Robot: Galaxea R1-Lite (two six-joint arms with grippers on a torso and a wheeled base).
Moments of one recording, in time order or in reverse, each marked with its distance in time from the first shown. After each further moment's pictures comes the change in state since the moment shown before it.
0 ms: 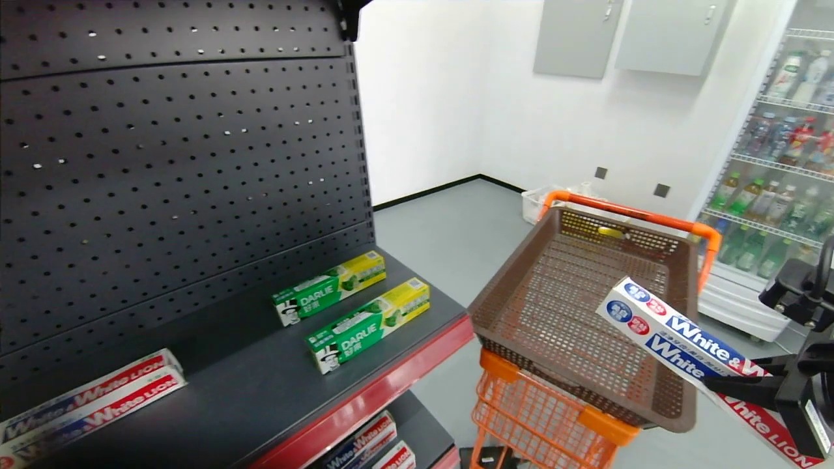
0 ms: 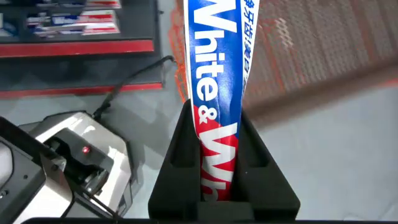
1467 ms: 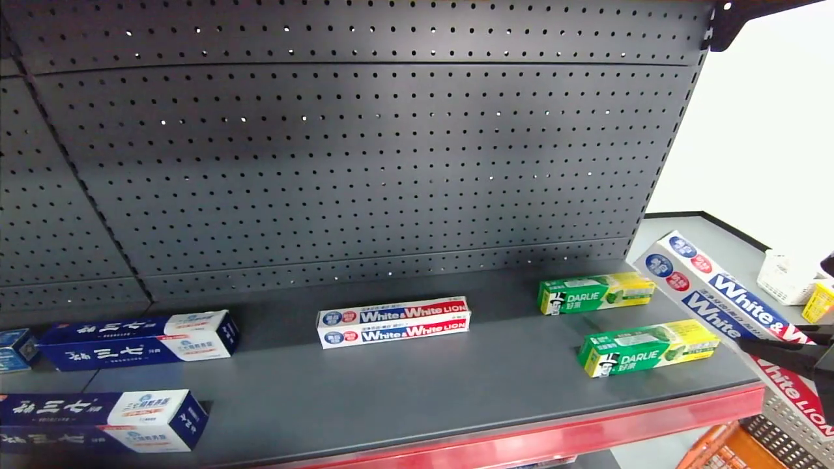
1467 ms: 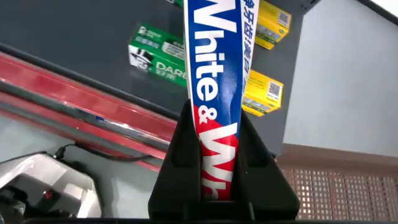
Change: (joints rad) left arm 0.000 0.000 0.000 0.000 -0.010 0.018; right arm -0.026 -0.102 0.005 -0.097 -0.106 -0.003
